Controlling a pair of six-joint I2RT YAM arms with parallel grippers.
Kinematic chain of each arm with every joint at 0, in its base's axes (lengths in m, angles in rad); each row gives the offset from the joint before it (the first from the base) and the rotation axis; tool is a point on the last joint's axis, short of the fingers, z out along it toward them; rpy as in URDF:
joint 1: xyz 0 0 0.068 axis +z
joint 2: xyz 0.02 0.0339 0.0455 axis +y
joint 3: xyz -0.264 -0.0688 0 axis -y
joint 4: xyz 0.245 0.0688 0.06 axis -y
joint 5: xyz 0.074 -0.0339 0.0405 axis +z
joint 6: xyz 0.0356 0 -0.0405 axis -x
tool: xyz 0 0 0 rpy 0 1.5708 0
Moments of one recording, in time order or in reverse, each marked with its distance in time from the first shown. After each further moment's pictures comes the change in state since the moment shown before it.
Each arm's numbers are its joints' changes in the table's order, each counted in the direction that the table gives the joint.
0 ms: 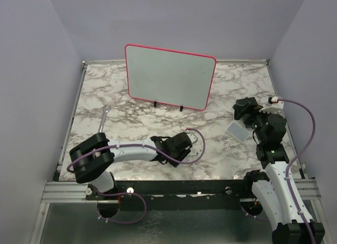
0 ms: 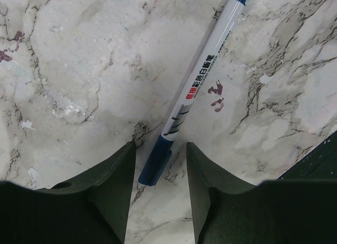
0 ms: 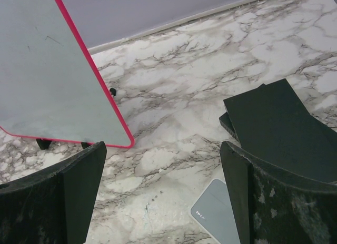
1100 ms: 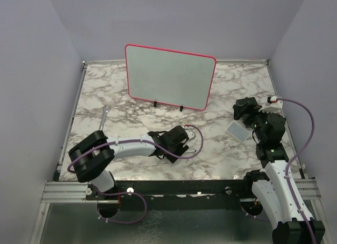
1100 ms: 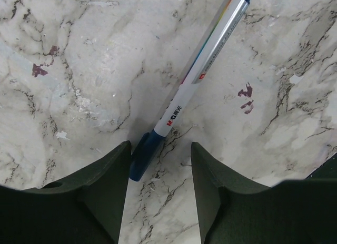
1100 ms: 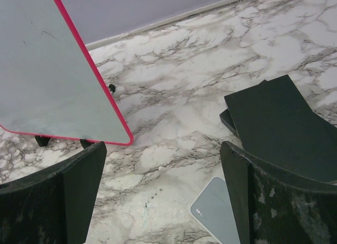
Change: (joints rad) left arm 0.091 0.002 0.009 -0.003 -0.055 -0.132; right arm 0.000 0.018 0.000 0.000 0.007 0.000
